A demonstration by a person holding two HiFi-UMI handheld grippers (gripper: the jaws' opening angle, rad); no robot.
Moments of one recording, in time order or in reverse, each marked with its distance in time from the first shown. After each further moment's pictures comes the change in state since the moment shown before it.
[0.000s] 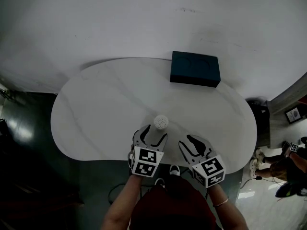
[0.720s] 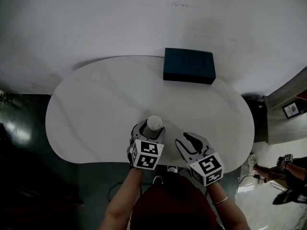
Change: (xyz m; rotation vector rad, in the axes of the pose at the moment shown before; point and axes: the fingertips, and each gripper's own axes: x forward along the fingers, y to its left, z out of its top) left arm 0.038 0.005 0.004 0.030 0.054 0.024; right arm 0.004 -0.013 -0.001 0.003 0.027 0.006
